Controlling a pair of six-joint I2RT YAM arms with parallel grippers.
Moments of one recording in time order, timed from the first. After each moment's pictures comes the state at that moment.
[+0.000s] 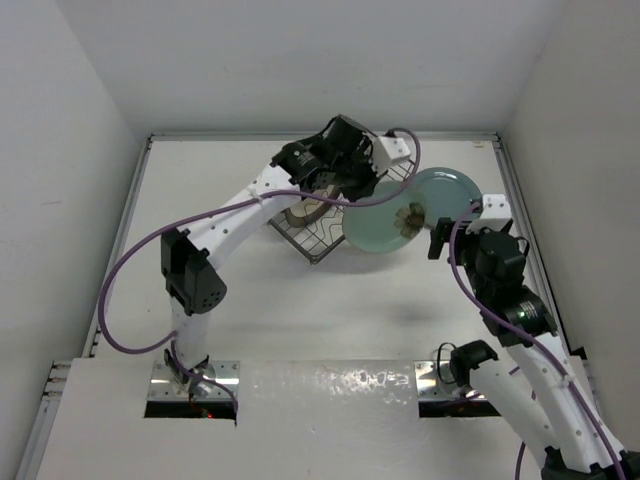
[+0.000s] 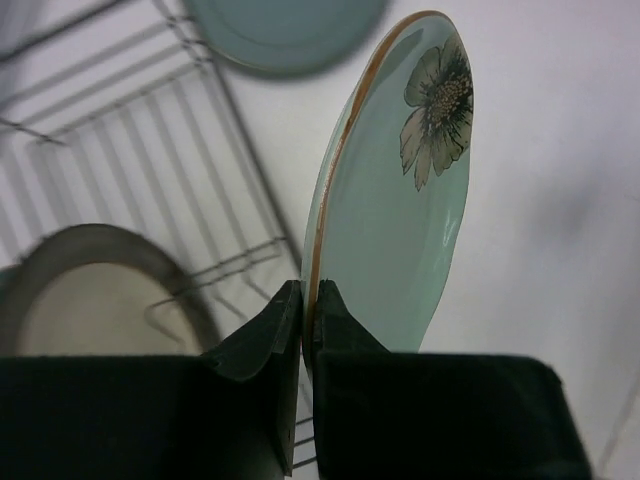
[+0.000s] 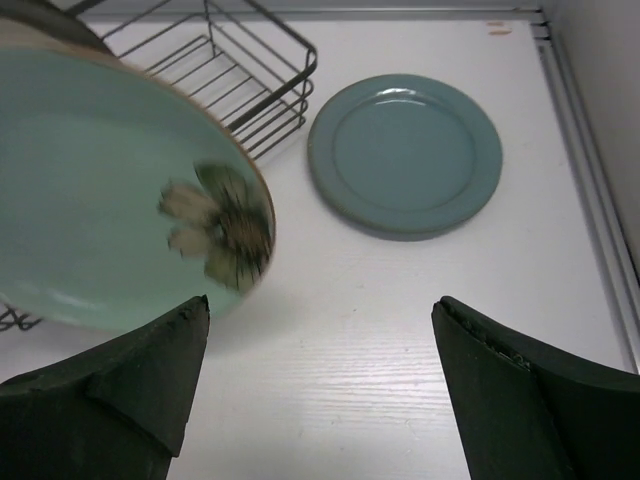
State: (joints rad) left arm -0.77 1.95 2.02 -0.81 0.28 0.33; right arm 0.33 0.59 0.66 -0.39 0.29 0.11
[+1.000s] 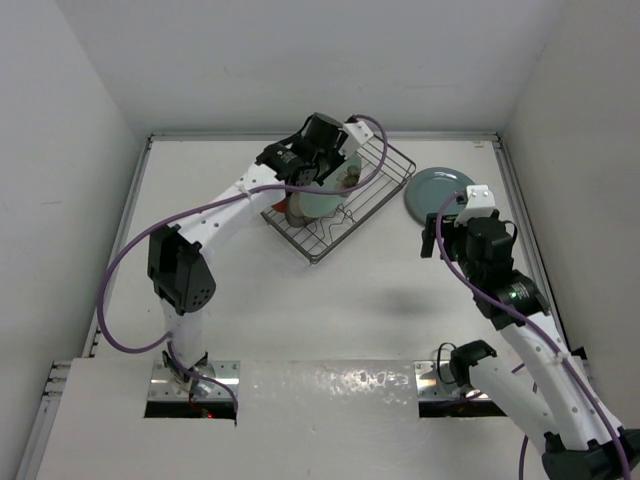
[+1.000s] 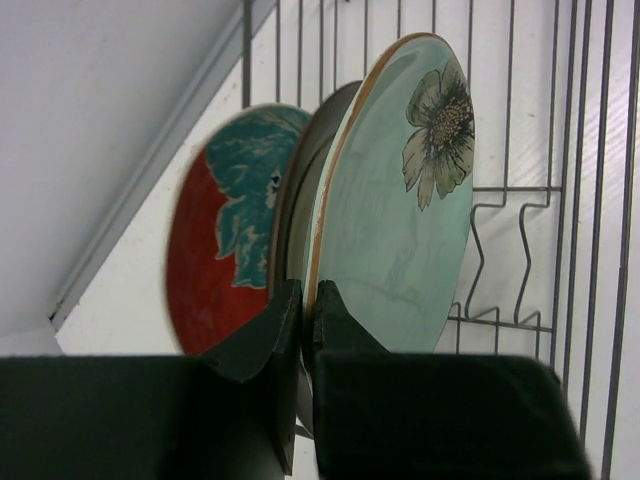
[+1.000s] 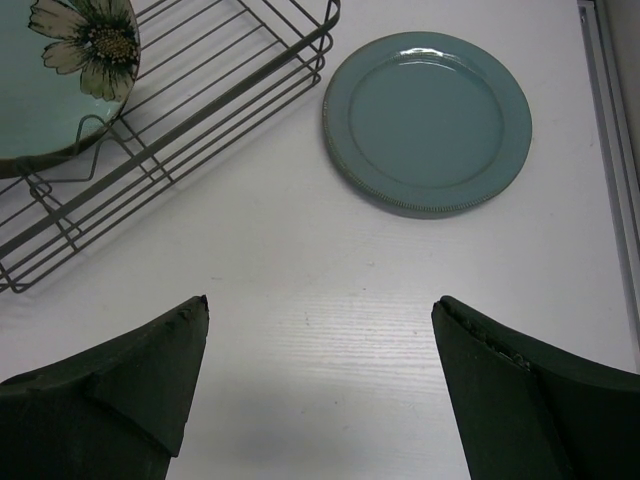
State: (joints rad) left arm -0.67 1.89 1.89 -0.65 -0.28 0.40; right arm 0.33 0.70 0.72 -0.43 0.26 0.10
